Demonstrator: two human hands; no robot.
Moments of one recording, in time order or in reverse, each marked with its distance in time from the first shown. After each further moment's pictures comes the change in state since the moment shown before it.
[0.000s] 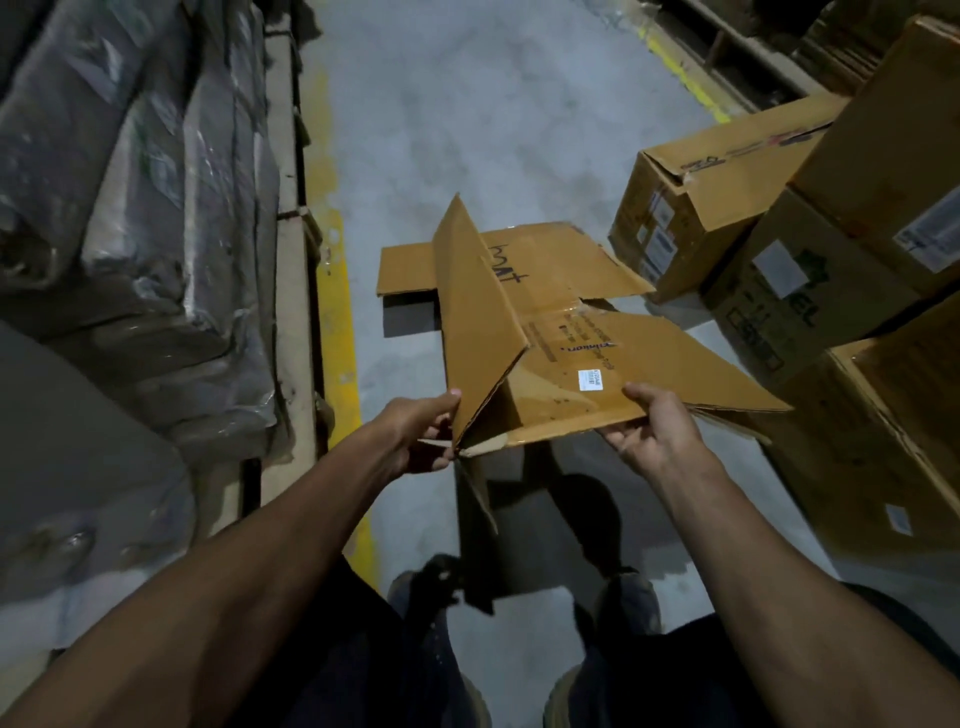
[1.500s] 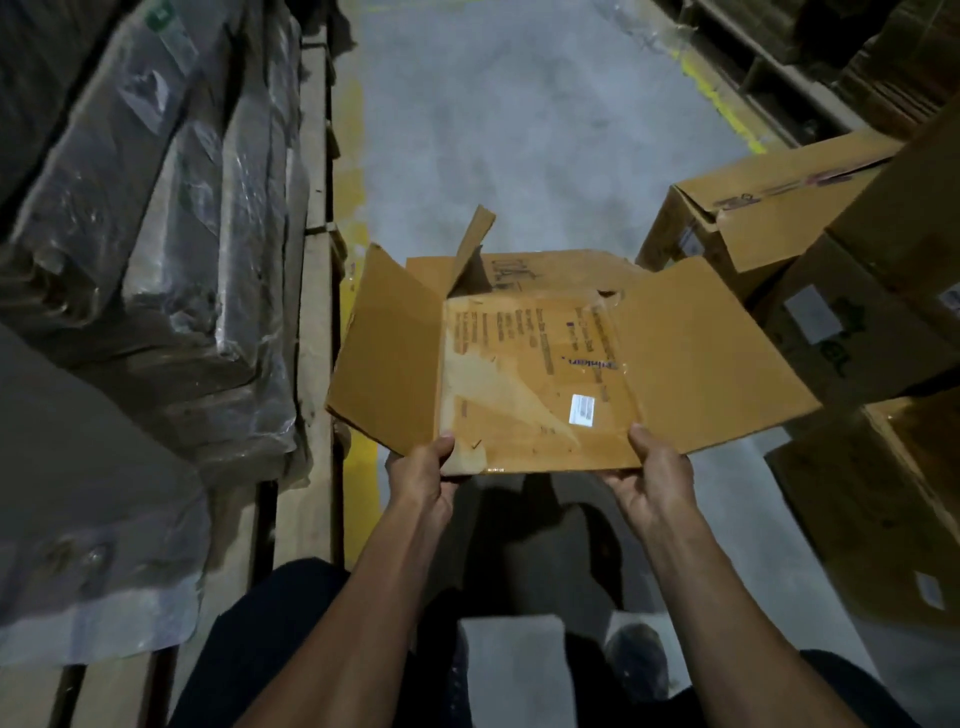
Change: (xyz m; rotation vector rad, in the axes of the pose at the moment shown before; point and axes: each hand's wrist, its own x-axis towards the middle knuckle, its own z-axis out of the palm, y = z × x) left_hand 0.029 -0.016 0.007 -0.954 0.212 0.131; right_hand 0.008 0.023 0.026 -0.027 -0.005 -0.113
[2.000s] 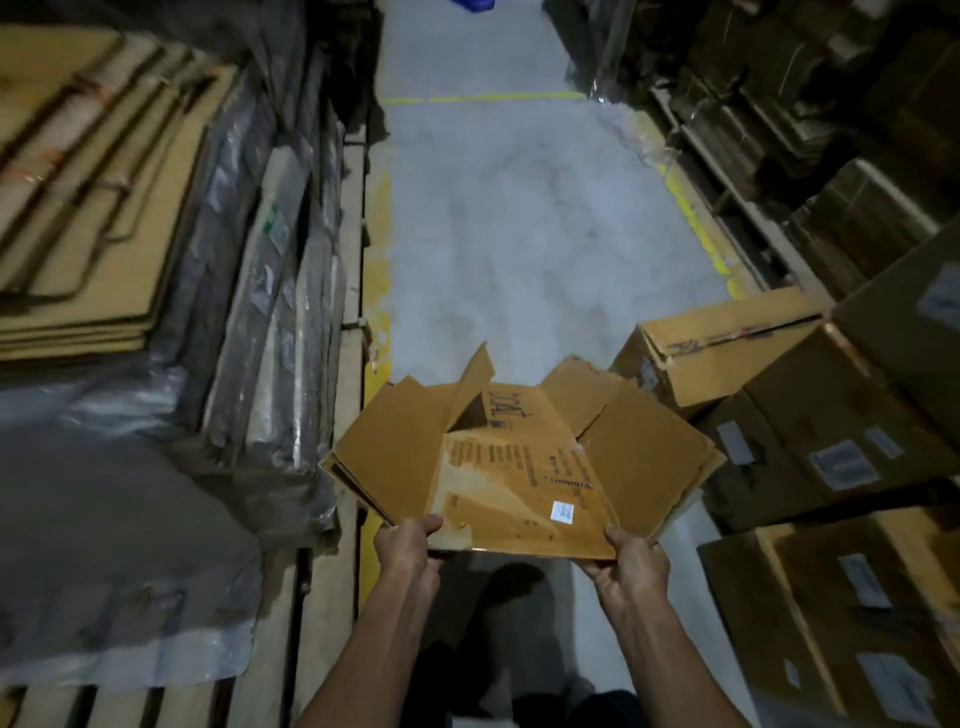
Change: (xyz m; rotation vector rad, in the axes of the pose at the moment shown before) left_hand -0.162 0.150 0.072 0.050 0.156 -0.094; right_hand -0.160 -0.137 0.101 -0.084 0.205 0.070
